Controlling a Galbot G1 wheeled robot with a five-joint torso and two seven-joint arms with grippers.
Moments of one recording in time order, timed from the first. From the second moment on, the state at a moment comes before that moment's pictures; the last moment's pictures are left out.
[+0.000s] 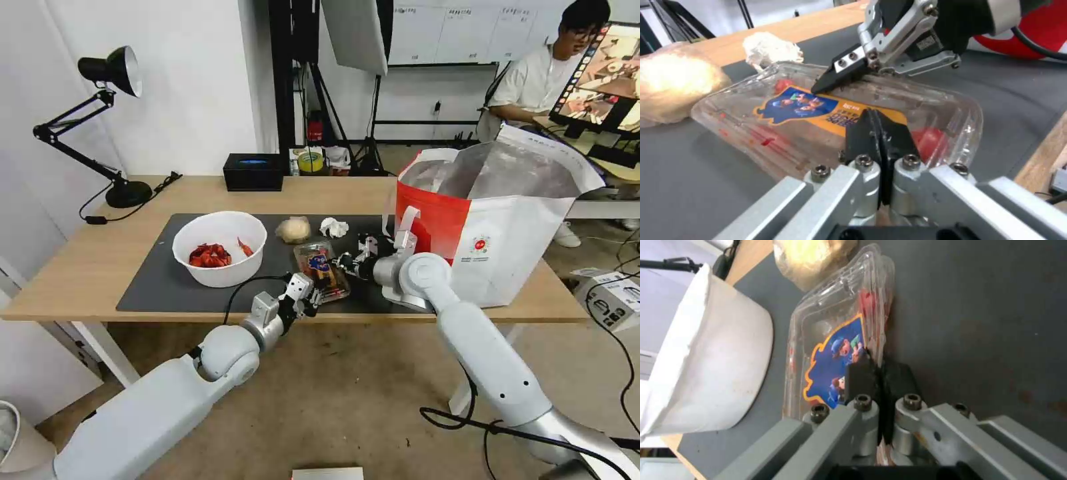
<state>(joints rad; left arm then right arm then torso) 0.75 -0.90 0.27 -1.80 -0.58 0.17 -0.07 -0.59 1.19 0.03 1.58 1.56 -0.68 0.51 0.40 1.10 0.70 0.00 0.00</state>
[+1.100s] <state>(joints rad) 1.12 -0.80 -0.12 -2.02 -0.59 0.11 -0.08 -0.60 1.15 0.08 1.70 1.56 -0.64 0.43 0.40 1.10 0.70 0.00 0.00</state>
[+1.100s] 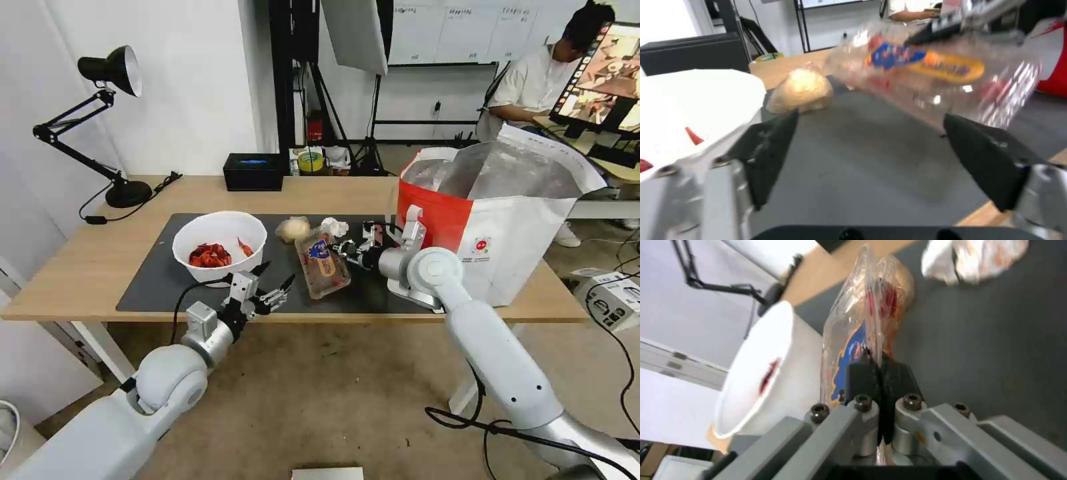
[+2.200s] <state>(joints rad) 1.32 -0.80 -0.25 -2.05 -0.57 0.07 -0.10 -0.48 1.00 0.24 1.97 1.61 -0.47 0.41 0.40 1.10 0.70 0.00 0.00</state>
